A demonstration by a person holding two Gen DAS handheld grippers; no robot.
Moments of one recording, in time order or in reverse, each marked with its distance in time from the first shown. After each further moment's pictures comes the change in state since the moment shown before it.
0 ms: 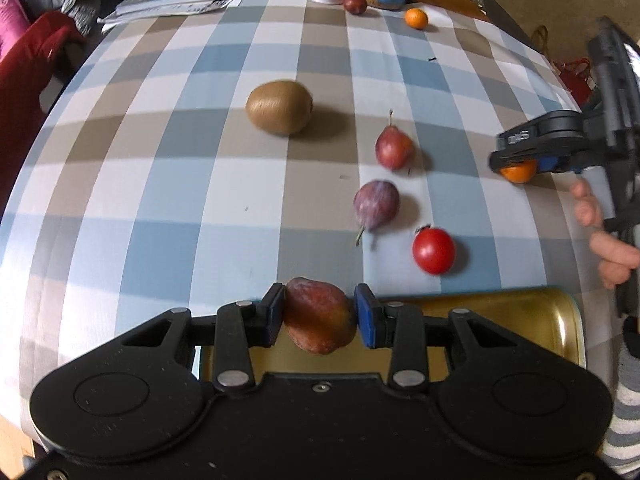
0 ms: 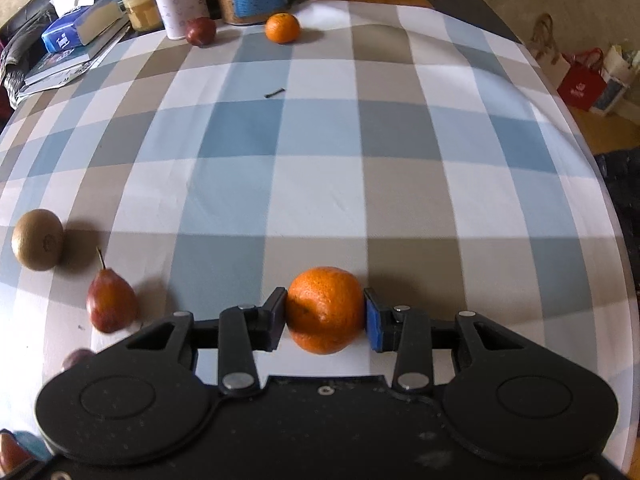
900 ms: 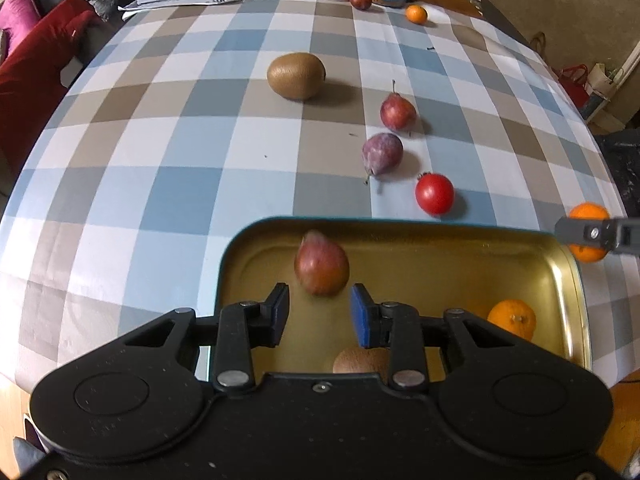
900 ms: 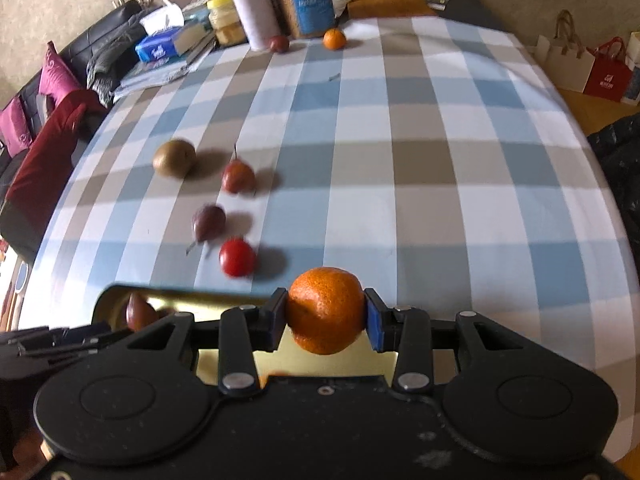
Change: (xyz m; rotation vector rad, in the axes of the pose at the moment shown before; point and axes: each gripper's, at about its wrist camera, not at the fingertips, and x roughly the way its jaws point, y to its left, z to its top) left arm -0.020 0.008 -0.048 -0.008 -0.026 -0.005; right arm -0.126 -0.014 -0.131 0.008 -0.062 0.198
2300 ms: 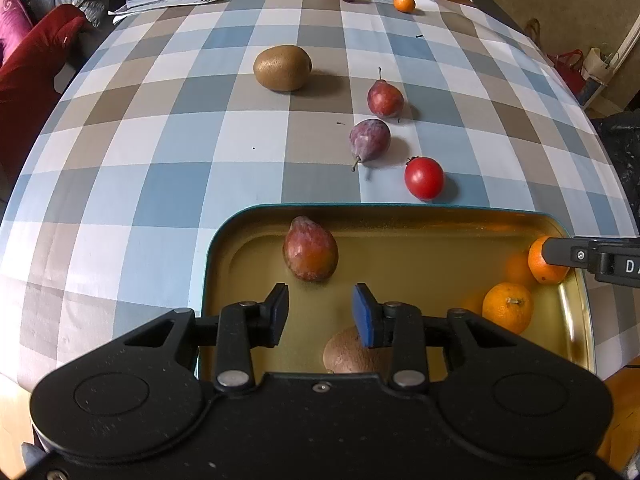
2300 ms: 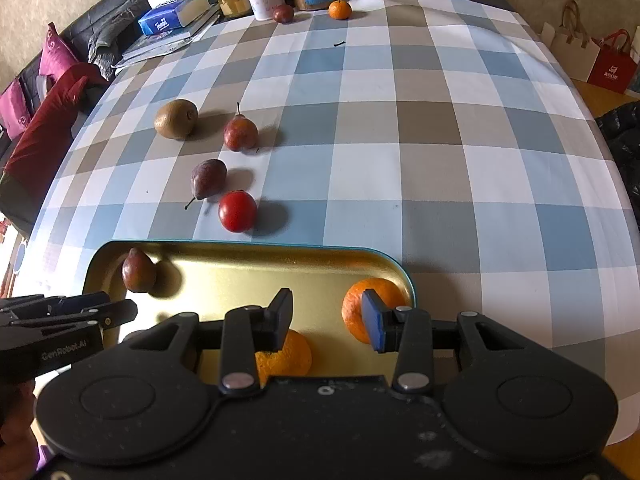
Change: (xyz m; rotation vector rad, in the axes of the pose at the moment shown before) left arm 0.002 -0.010 -0.006 0.035 0.010 0.011; right arm 0.005 0.001 -0.024 -0.023 0.050 0.002
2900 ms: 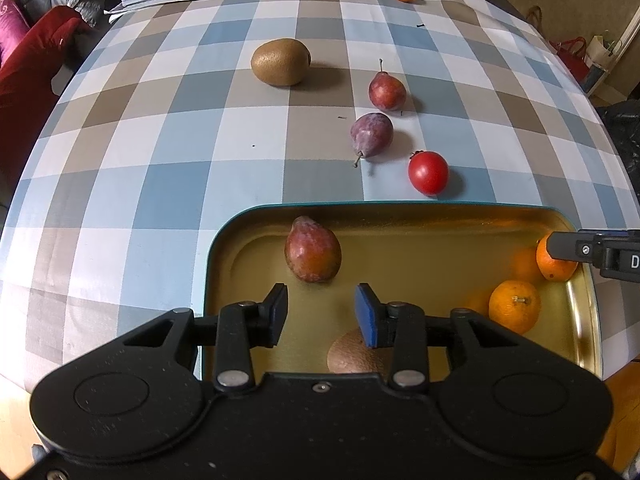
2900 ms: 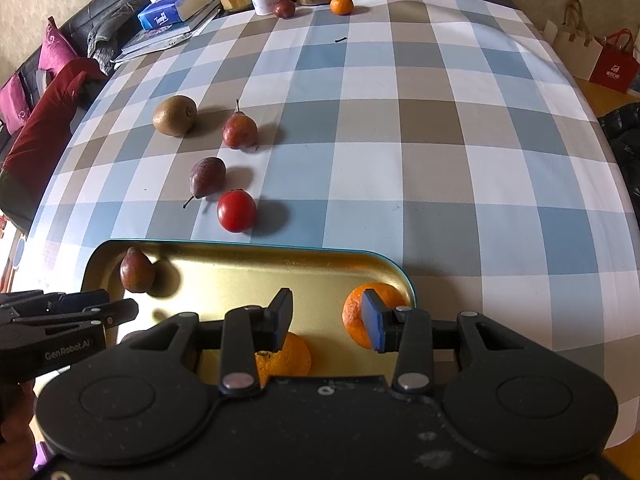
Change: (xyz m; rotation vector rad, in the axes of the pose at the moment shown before) left arm 0.005 -0.003 0.006 0.022 0.037 0.020; right arm 0.003 0.000 0.005 -0.009 0.023 -0.002
